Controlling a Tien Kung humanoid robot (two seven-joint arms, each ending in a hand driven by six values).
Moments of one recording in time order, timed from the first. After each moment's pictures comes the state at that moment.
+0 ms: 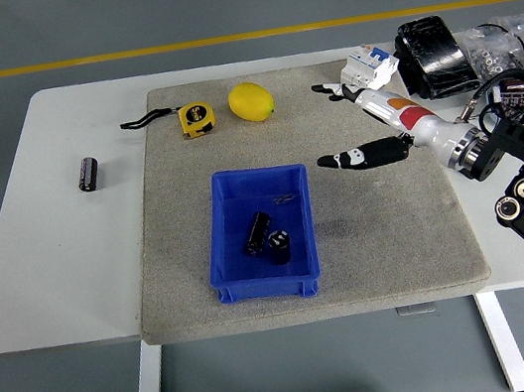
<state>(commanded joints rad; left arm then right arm) -0.18 0.04 -1.05 -0.18 1.25 0.11 0.11 0.46 -0.26 1.09 1.23 -1.73 0.00 0.23</state>
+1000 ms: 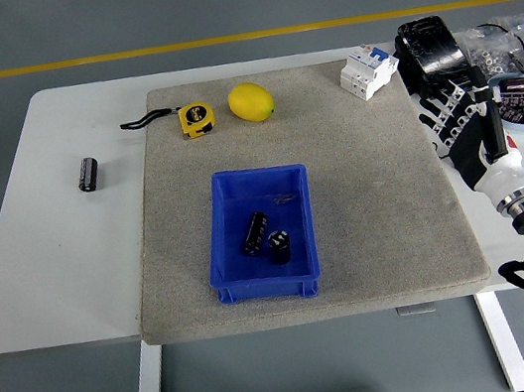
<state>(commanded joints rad) -0.18 0.04 -1.05 -0.18 1.27 0.09 0.11 0.24 -0.25 1.07 1.22 -0.54 -0.11 0.29</state>
